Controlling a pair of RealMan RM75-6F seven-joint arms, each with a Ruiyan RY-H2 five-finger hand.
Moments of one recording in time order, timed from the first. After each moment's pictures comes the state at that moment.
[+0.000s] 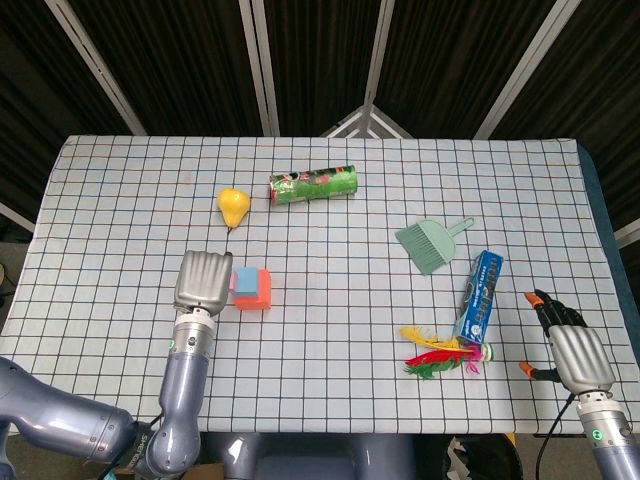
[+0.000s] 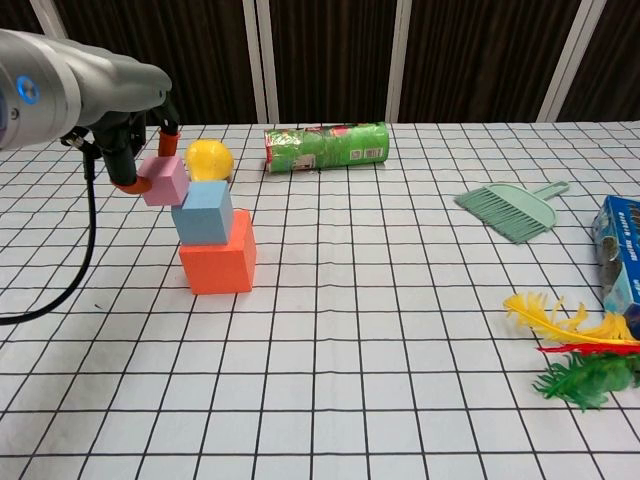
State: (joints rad) left arm -1.05 -1.58 -0.37 -2.07 0.24 1.73 1.38; right arm 0.17 -1.09 0.04 -1.63 -1.39 1.26 -0.02
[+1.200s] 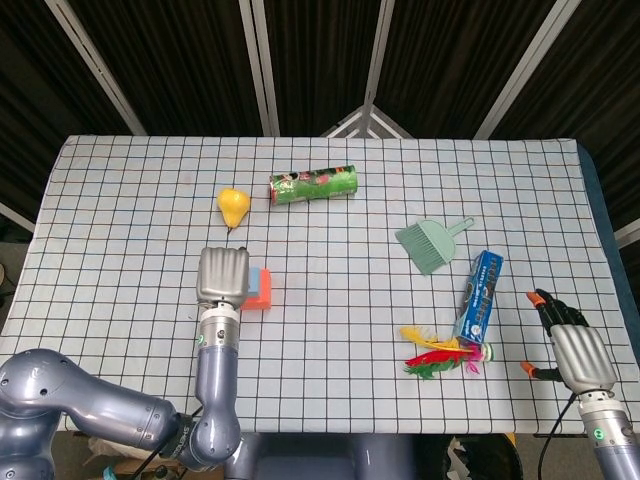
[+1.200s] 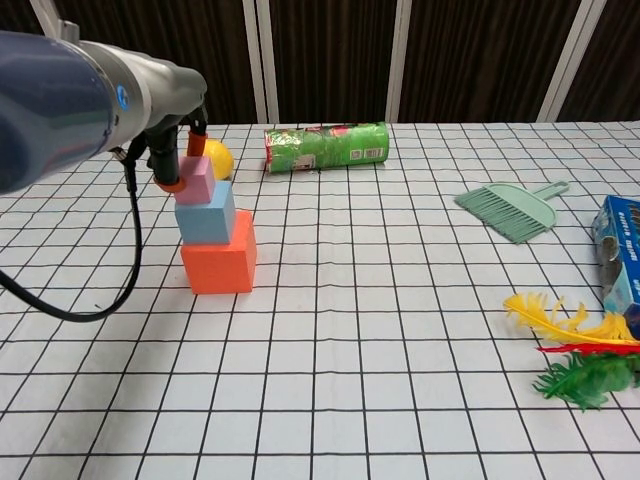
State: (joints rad) left arm -1.15 -1.72 -0.45 -1.92 0.18 1.79 1.41; right arm 0.17 -1.09 0.04 -1.63 -1.39 1.26 -0.01
